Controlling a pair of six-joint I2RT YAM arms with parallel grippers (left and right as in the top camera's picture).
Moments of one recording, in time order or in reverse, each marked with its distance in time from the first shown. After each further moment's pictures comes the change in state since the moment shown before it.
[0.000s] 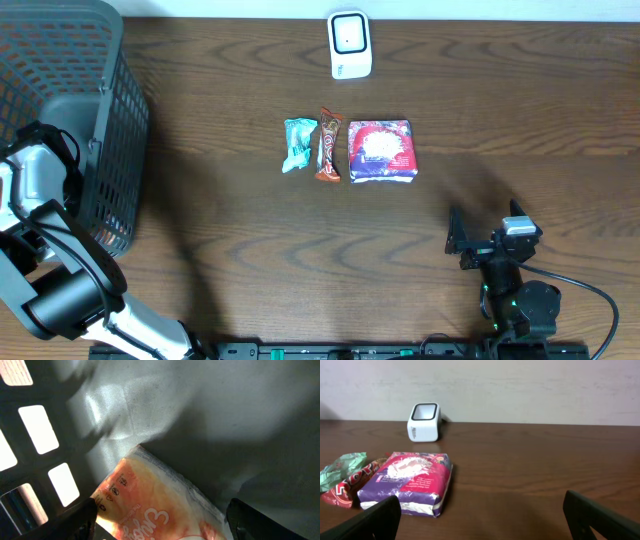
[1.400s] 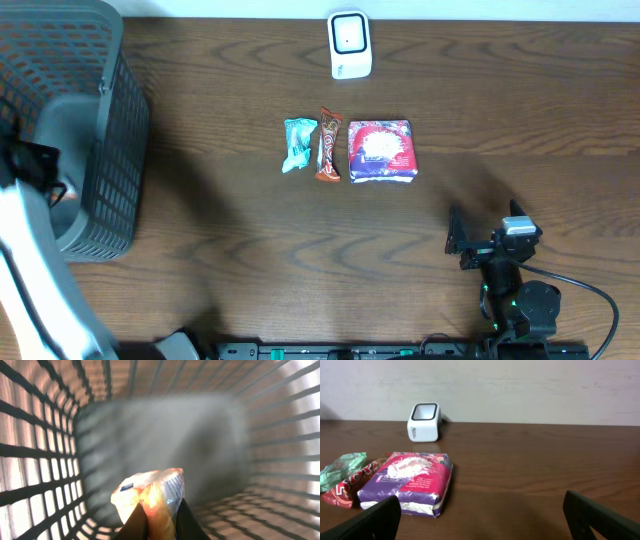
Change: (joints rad) left arm 0.000 -0.508 0.116 0.056 0.002 -0.016; right arm 0.000 0.000 0.000 0.000 0.000 0.000
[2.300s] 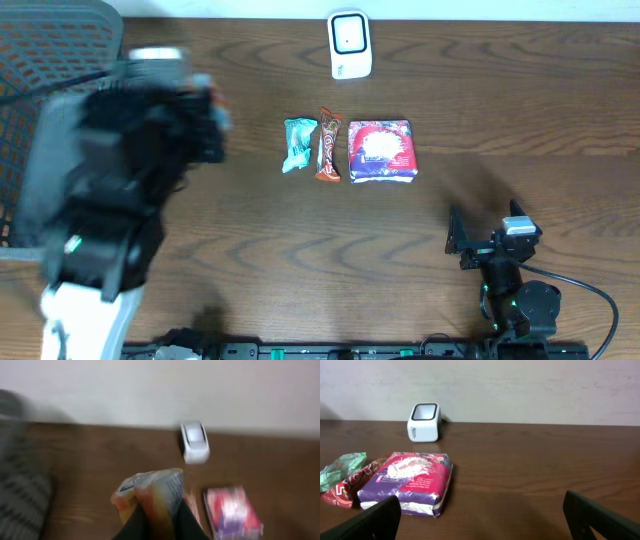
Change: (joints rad) left arm -0.819 -0.265 0.004 0.245 0.198 0.616; right arm 0.000 0.000 0.000 0.000 0.000 0.000
